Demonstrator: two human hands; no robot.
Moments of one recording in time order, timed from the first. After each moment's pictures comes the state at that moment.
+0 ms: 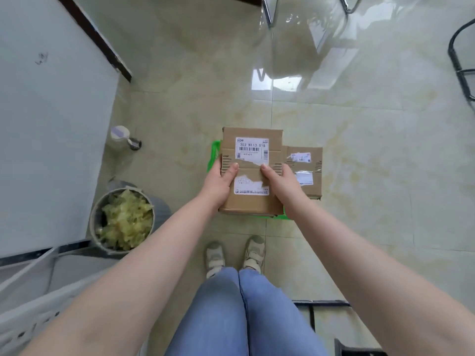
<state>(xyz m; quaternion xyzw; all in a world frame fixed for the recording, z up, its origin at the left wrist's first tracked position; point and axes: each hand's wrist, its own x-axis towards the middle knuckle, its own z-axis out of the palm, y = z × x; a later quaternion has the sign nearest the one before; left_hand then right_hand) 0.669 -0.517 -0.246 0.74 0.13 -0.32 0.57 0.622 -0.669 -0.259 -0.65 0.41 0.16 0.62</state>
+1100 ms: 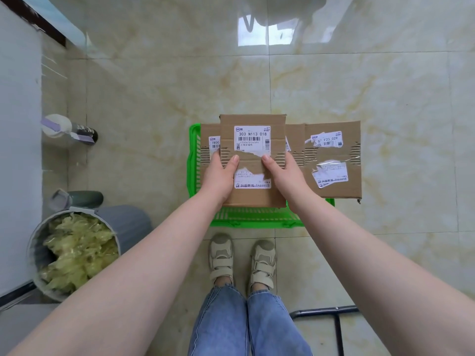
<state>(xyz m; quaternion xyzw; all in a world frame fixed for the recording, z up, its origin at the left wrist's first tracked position) 0.749 -0.557 -0.485 0.79 0.14 -0.35 0.49 0.688 -0.700 -0.486 -0.66 0.43 0.13 0.61</state>
